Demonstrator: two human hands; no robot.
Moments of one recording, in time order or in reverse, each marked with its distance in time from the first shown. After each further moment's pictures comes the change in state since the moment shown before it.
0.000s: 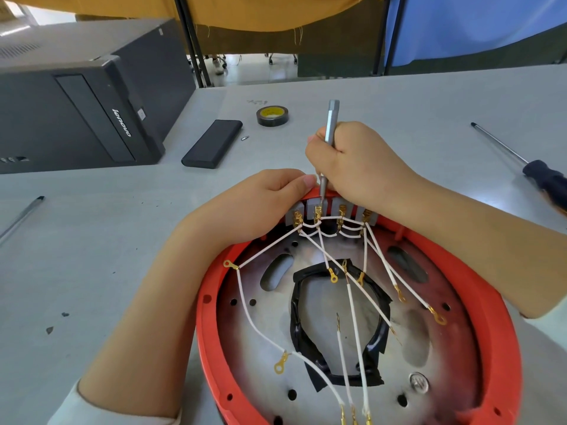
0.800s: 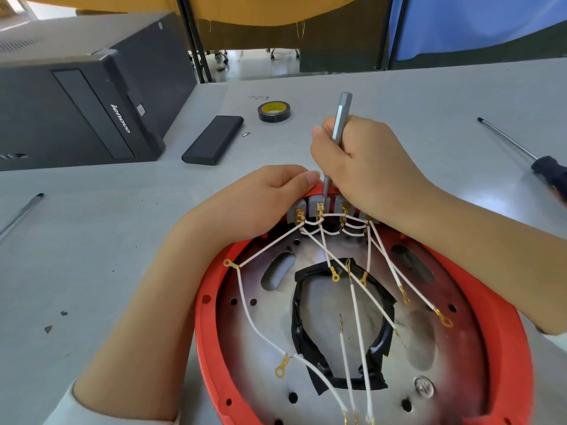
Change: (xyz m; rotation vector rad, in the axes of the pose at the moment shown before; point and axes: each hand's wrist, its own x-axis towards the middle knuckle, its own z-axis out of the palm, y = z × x) left_hand 0.002 -0.001 0.000 0.004 0.003 0.020; right_hand -0.008 0.000 0.001 0.028 0.100 -0.099
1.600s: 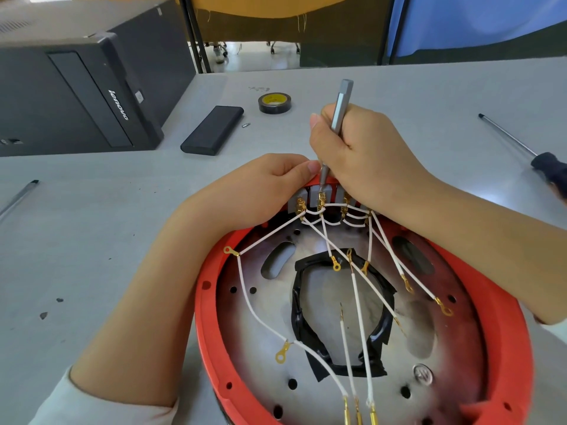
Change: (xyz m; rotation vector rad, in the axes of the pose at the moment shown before) left_hand -0.001 0.000 0.000 0.020 0.005 0.004; right_hand -0.001 -0.003 0.003 -0.037 -0.024 -0.055
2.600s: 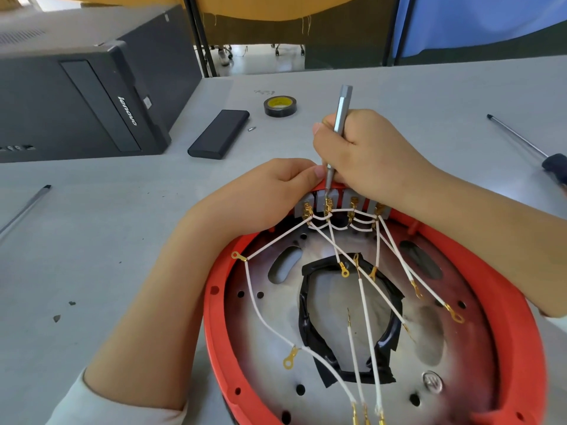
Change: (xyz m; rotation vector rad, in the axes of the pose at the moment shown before) left_hand 0.001 0.000 0.000 -0.027 -0.012 -0.003; right_hand 0.010 0.004 -0.001 0.043 -0.094 0.079
